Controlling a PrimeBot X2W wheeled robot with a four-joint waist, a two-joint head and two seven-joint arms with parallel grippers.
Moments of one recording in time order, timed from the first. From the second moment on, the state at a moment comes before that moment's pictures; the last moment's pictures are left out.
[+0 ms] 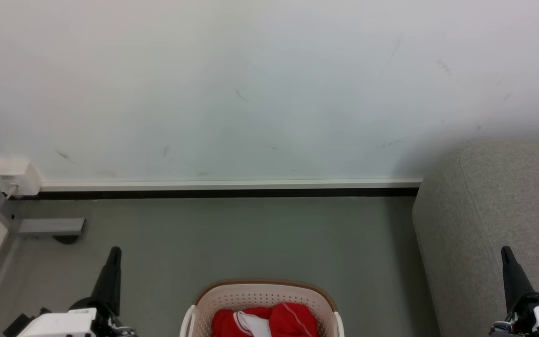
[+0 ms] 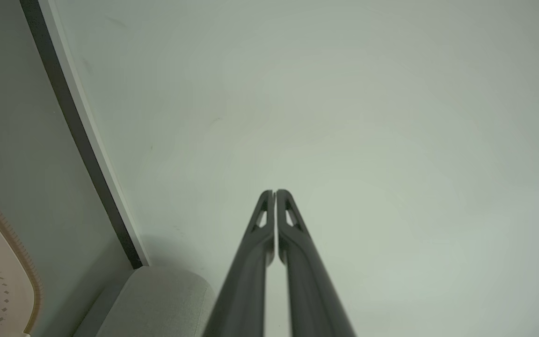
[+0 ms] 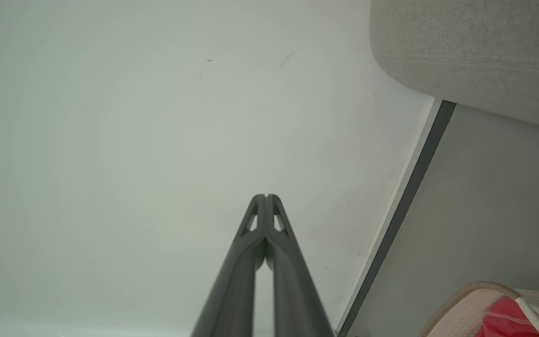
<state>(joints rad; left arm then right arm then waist) -0.11 0.05 0.12 0.25 -1.60 -0.13 0.11 -0.12 -0.05 -0.11 0.25 1.61 0.13 0.11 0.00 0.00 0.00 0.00</state>
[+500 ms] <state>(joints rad) -0.11 0.05 0.12 0.25 -1.60 -0.13 0.11 -0.12 -0.05 -0.11 0.25 1.61 0.13 0.11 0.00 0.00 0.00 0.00</state>
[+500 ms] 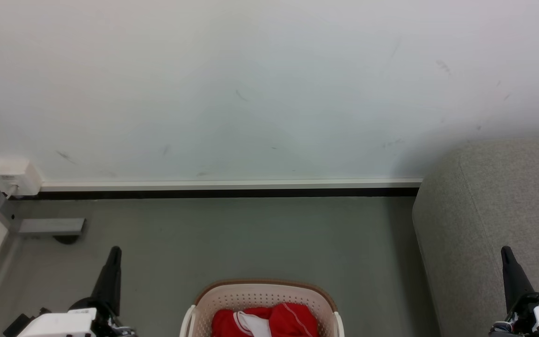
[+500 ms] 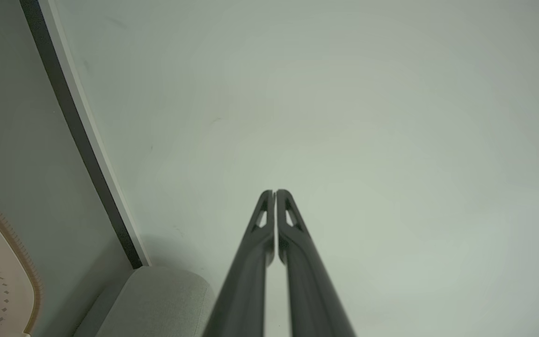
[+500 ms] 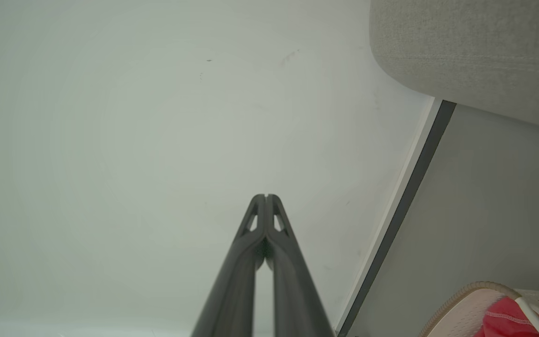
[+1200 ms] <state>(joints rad) -0.08 0.04 0.06 0.28 -1.56 -0.12 0.05 -0.07 -0.04 -0.08 0.26 1.53 0.13 0.05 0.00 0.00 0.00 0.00</state>
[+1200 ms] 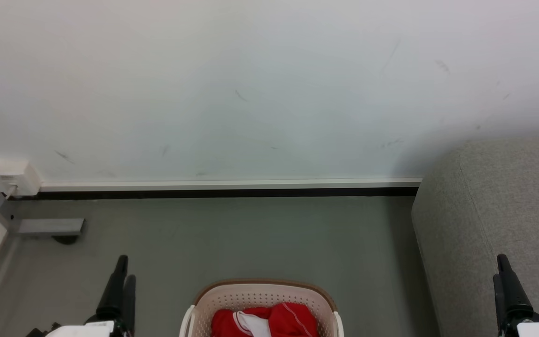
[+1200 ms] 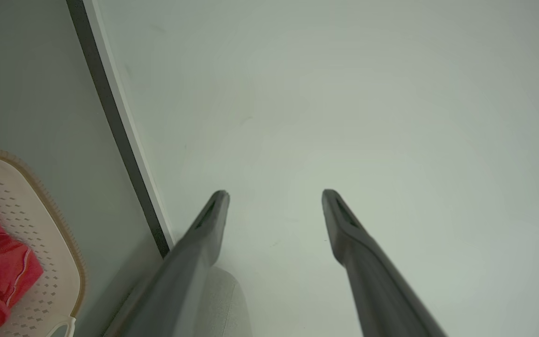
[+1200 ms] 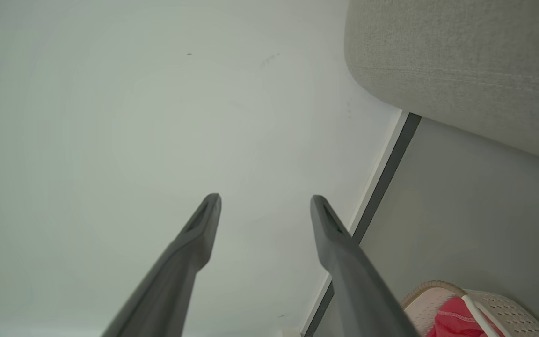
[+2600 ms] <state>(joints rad) -0.07 0.04 -0.06 0.21 -0.73 0.02 -0.10 -0.01 -0.06 -0.01 0.14 0.68 0.13 -0.11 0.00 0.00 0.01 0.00</state>
